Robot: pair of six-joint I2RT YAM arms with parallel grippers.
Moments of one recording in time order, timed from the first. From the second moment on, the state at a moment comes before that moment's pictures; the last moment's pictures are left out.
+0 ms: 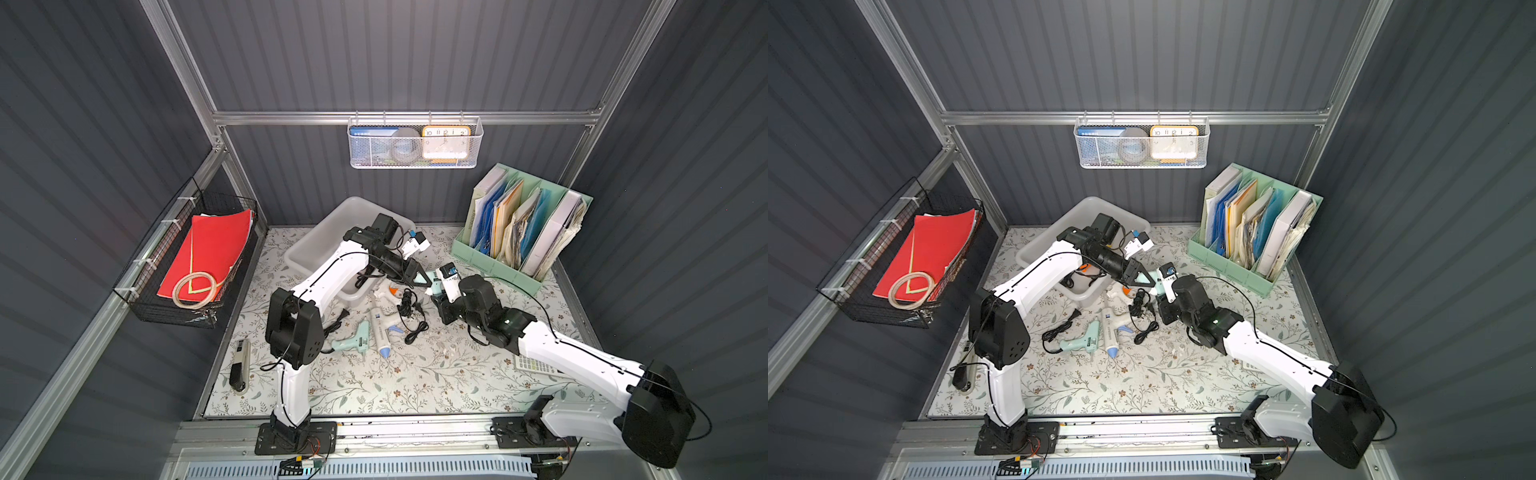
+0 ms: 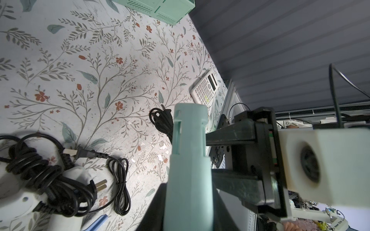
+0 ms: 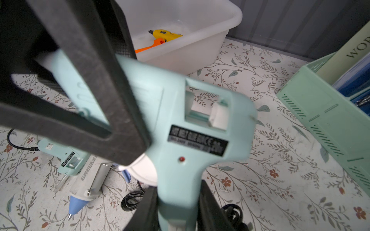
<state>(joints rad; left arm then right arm) -0.49 1.99 1.86 -0.99 0.90 0.00 0.68 1.24 0.81 -0.14 0.11 0.13</state>
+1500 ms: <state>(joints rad) 0.03 1.60 1.27 -0.24 0.31 -0.66 0.69 1.18 0.80 -0.10 0.34 0.36</state>
